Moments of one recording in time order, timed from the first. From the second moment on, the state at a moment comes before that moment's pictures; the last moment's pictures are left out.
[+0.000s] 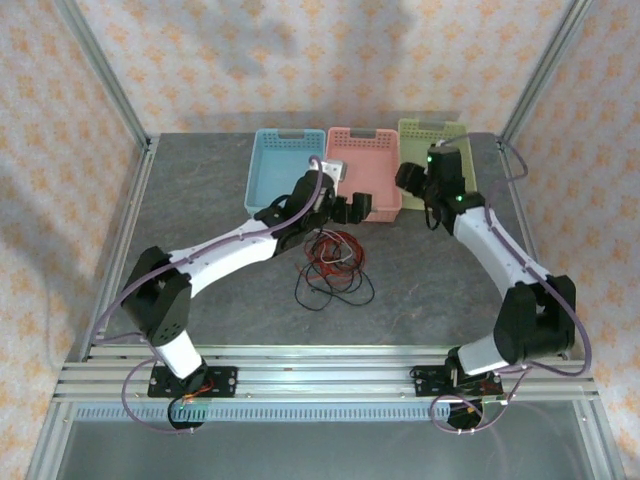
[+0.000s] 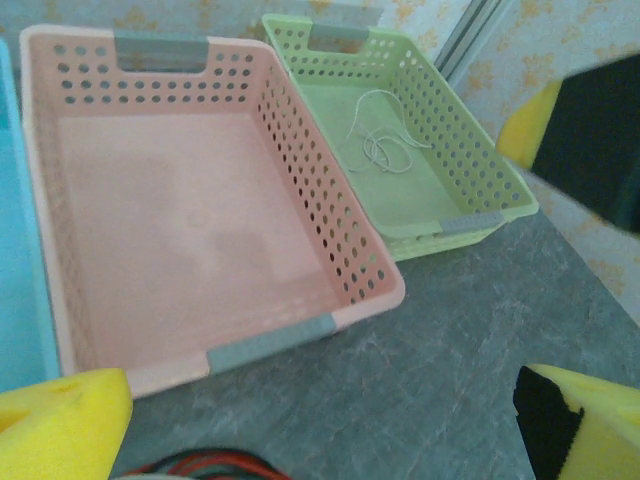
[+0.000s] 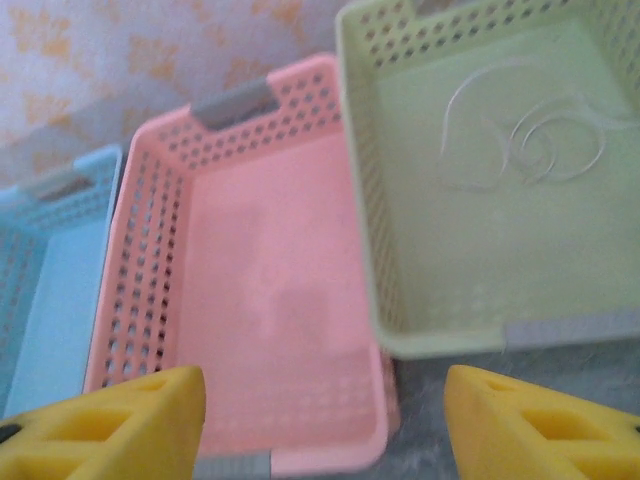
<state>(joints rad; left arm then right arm) -0.71 1.66 1.25 -0.04 -0.11 -0.44 0.23 1.43 1.11 -0.29 0.05 0.49</state>
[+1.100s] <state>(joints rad) -0.65 1.34 0.51 0.27 -0.10 -0.86 0.81 1.56 0.87 -0.19 0.23 0.49</state>
